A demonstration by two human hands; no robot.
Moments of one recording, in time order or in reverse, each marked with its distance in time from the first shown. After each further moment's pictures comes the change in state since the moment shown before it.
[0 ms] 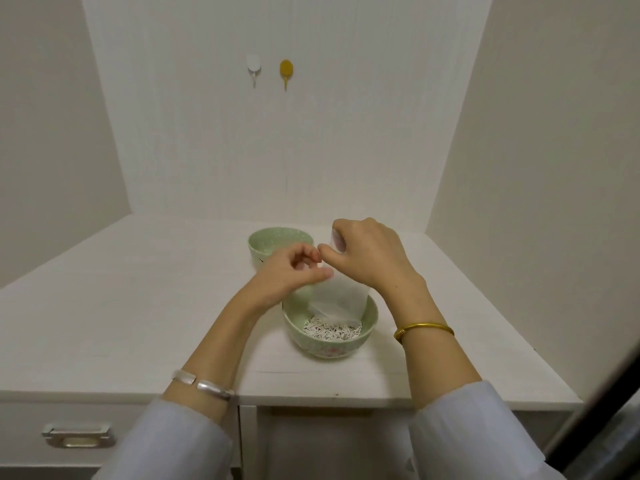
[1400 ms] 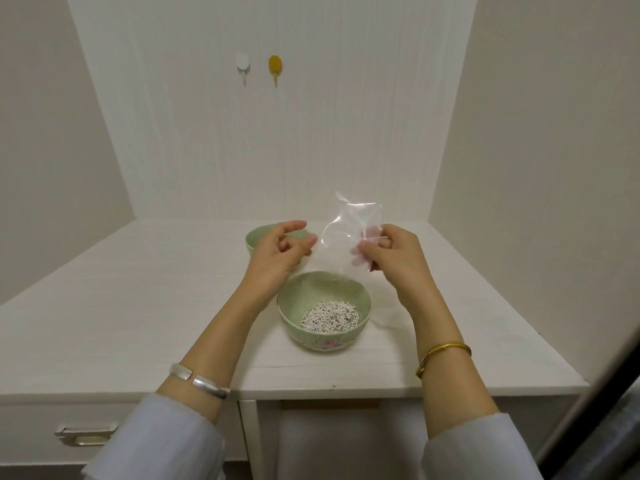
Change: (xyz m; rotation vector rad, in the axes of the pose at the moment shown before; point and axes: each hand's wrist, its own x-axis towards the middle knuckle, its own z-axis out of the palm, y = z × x) left_hand 0.002 0.014 0.012 -0.041 0.305 -0.041; right_hand -0.034 0.038 0.011 1.066 0.102 0.499
